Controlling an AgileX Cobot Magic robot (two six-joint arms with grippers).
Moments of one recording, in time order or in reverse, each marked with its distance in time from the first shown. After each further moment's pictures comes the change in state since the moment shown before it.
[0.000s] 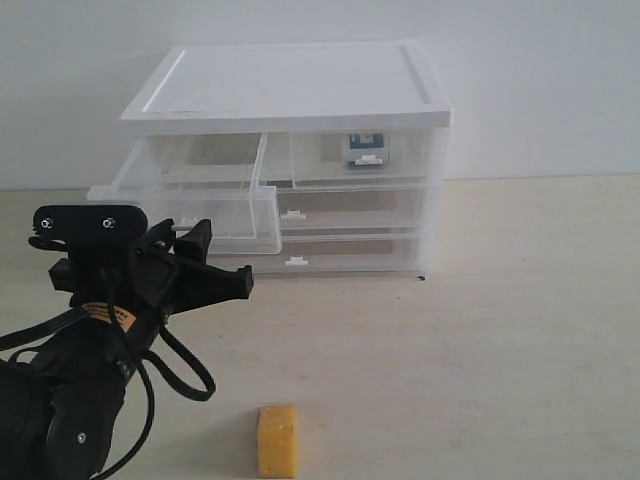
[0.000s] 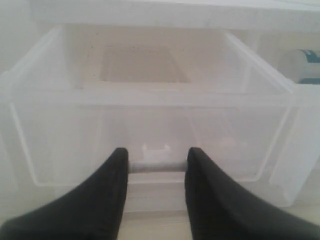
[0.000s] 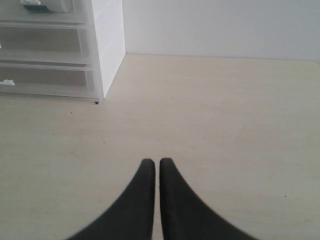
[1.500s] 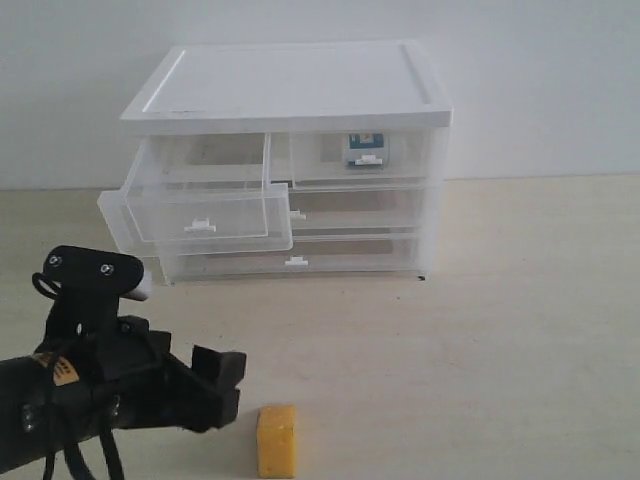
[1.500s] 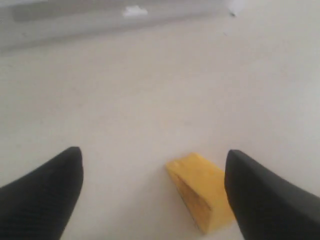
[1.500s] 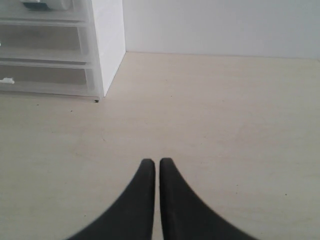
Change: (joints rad) left arm -0.007 -0.367 0.116 0.061 0.825 0.104; right arm 0.000 0.000 0.004 0.000 0.000 0.000
